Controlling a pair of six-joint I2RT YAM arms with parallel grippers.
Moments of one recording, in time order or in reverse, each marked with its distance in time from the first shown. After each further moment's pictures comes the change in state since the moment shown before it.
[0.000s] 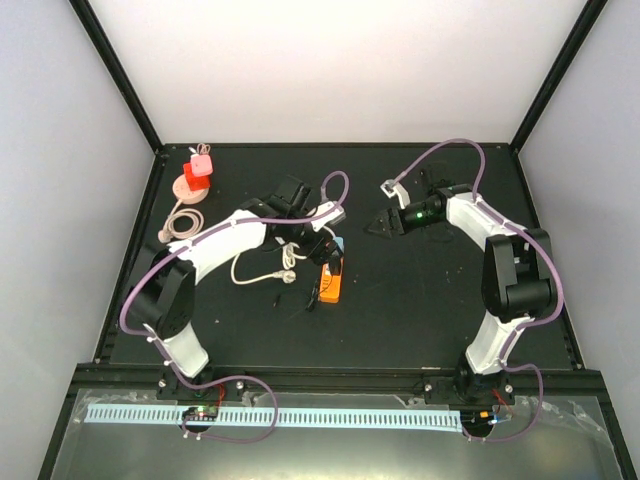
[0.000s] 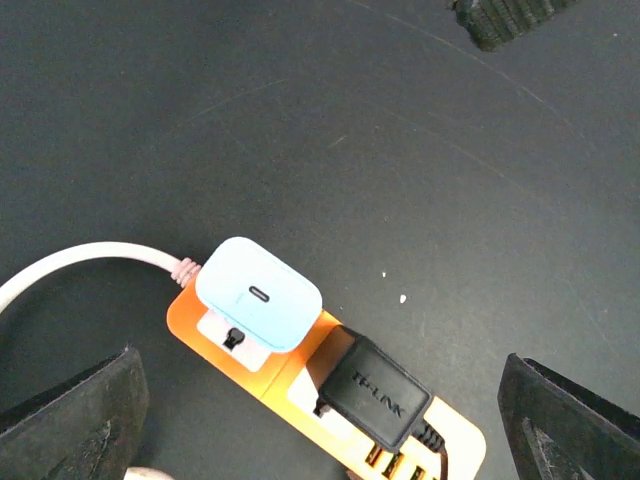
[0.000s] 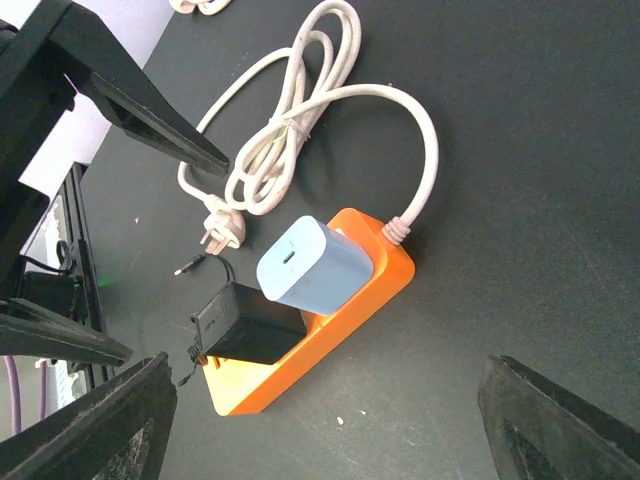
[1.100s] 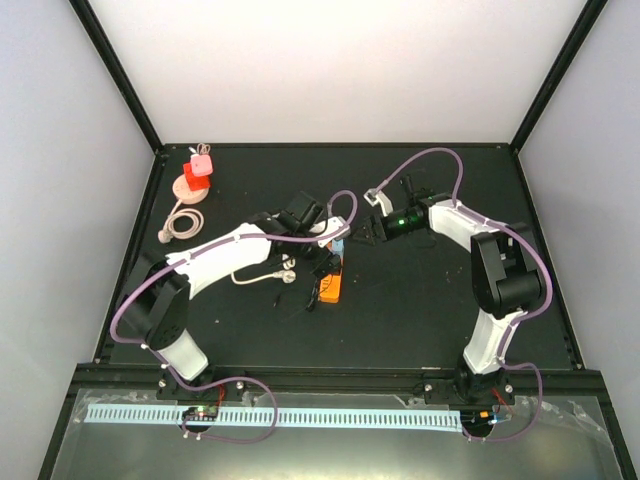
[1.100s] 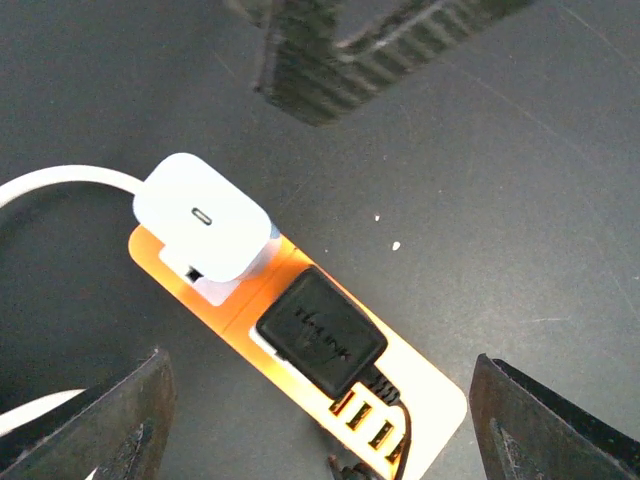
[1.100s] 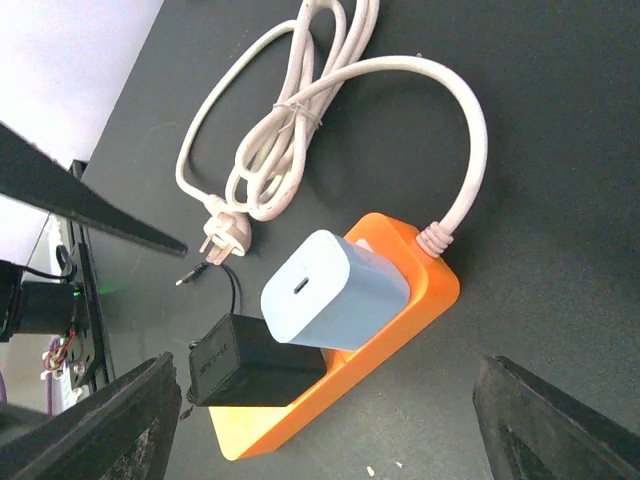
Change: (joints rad) left arm -0.107 -0.051 -0.058 -0.040 -0.195 -0.086; right arm 0.106 0.046 -0.052 0.156 0.028 0.144
